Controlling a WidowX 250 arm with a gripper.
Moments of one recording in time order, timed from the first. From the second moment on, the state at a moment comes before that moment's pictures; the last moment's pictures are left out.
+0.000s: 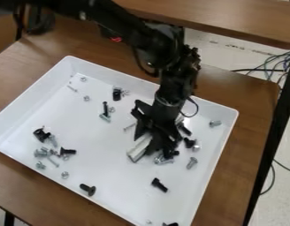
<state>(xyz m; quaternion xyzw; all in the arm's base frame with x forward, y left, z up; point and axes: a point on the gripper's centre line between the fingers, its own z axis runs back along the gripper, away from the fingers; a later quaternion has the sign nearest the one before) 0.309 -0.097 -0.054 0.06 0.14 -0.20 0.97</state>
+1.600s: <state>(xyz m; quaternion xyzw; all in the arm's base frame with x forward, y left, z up) 0.319 0.183 0.010 0.04 0.10 0.09 0.99</state>
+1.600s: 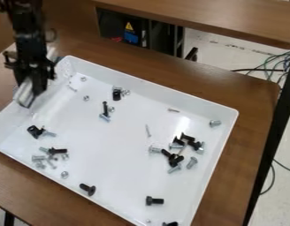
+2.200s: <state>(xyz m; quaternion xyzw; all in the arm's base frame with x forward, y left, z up) 0.311 0.182 -0.044 0.08 0.11 -0.01 0.99</state>
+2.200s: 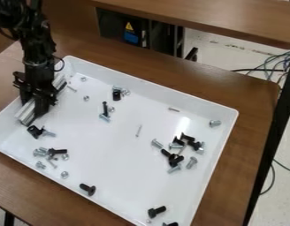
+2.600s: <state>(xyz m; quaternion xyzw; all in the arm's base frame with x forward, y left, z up) 0.285 0.173 -0.047 0.10 0.09 -0.05 0.99</state>
